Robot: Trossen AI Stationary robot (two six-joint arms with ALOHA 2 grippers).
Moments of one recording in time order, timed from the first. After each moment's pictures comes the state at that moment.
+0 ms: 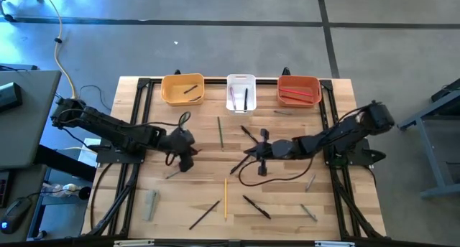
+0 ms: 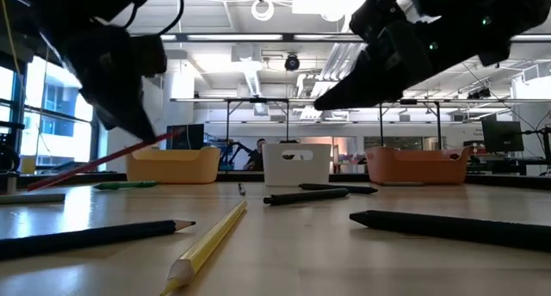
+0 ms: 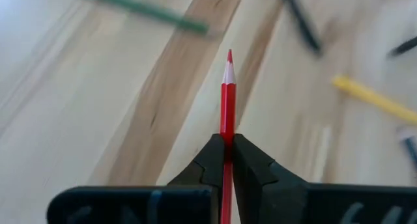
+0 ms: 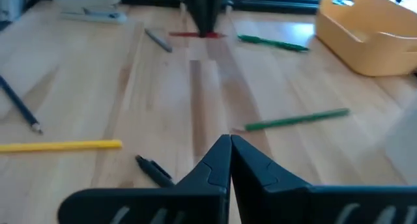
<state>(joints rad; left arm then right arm) -0.06 1.16 0.50 -0.23 -0.17 -0.56 0.22 1.57 0.57 0.59 0.29 0.04</state>
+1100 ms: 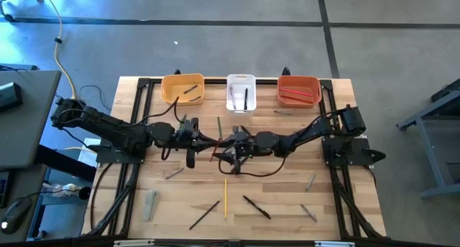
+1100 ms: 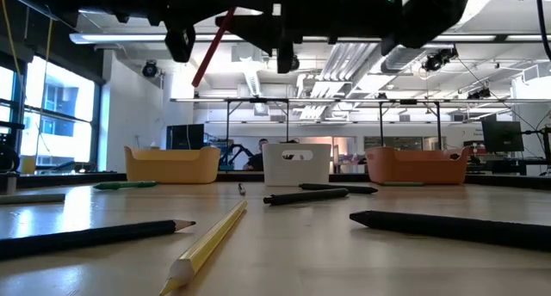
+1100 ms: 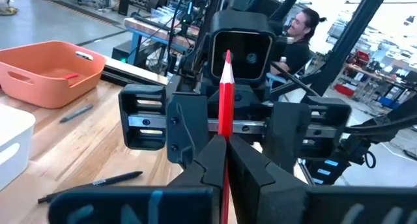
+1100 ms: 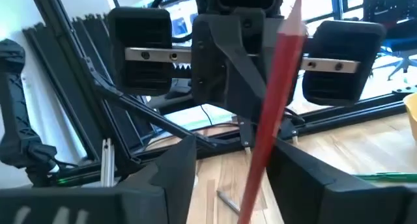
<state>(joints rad) -0.05 1.16 0.50 0.58 -0.16 -0.34 0.14 1.86 0.95 0.96 0.08 0.26</state>
